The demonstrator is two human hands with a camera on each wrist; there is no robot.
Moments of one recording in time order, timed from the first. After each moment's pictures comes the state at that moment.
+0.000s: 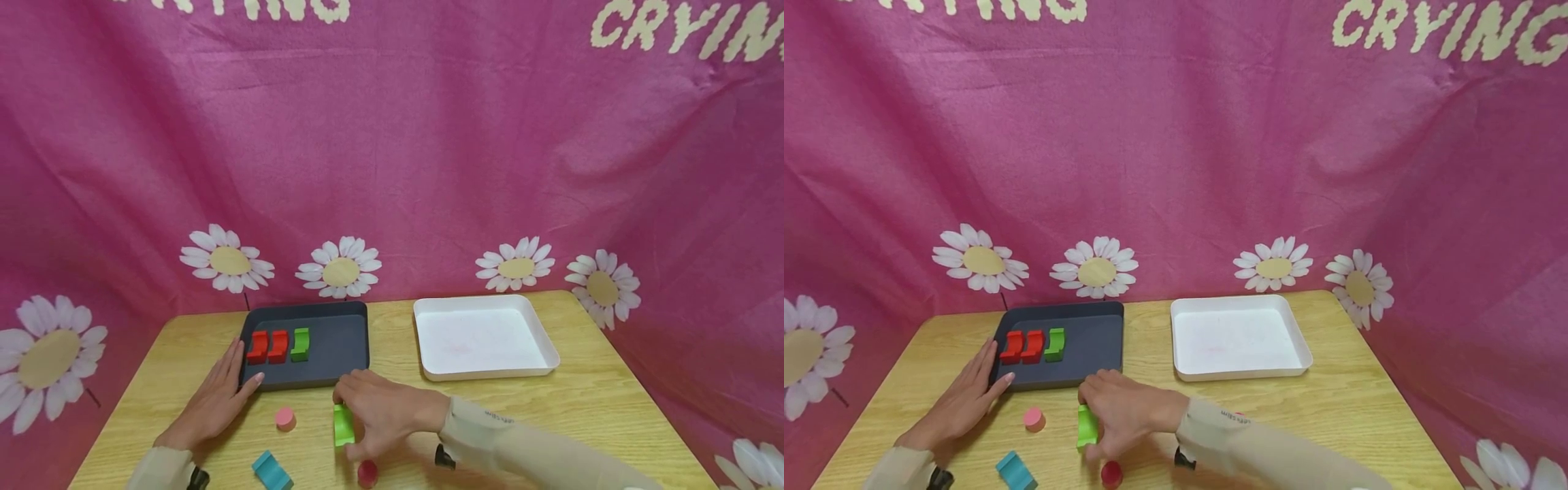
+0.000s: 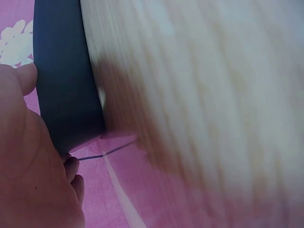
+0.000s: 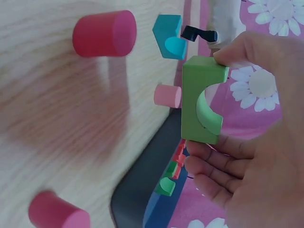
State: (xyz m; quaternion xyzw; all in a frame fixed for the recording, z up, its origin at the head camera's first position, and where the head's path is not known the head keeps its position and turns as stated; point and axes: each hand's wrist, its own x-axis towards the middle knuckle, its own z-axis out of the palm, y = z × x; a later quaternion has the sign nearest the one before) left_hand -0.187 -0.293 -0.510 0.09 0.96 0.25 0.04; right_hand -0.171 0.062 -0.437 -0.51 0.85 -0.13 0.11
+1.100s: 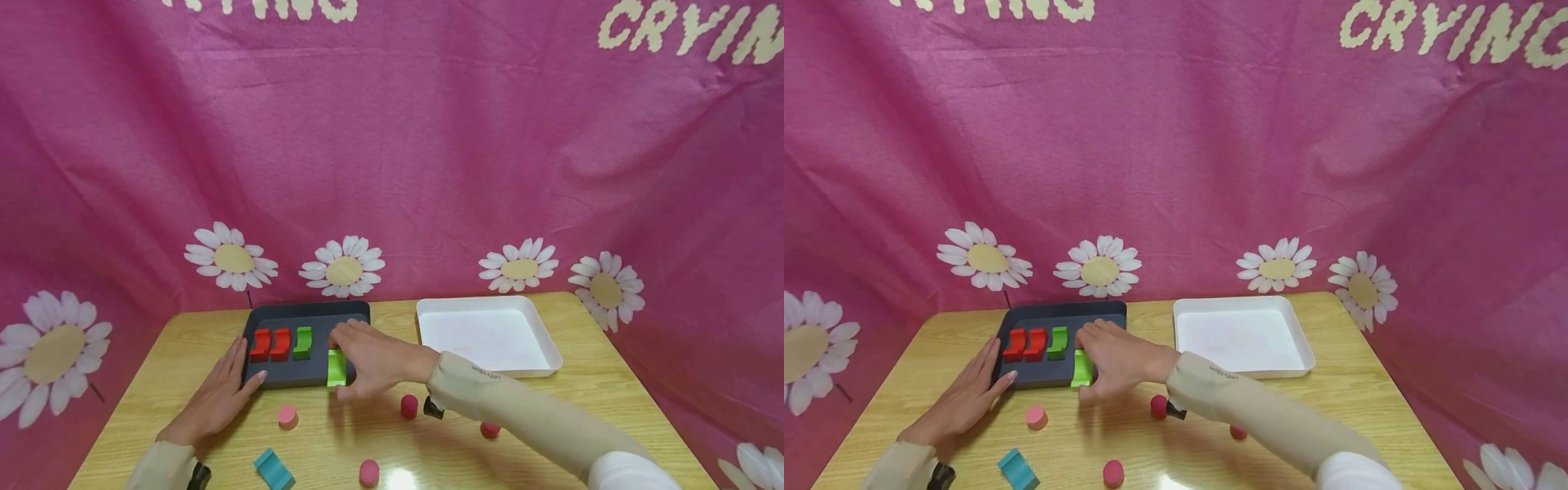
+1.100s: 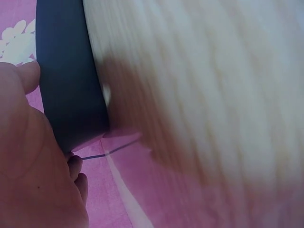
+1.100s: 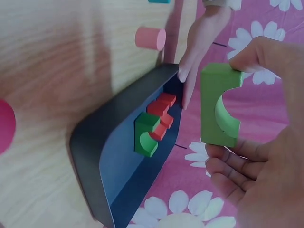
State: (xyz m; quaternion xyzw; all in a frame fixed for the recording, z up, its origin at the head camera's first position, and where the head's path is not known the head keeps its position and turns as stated) left_hand -0.187 -0.293 -0.507 0.09 0.96 0.25 0.05; right_hand -0.217 0.046 -0.403 -0.48 0.87 -0.12 0.02
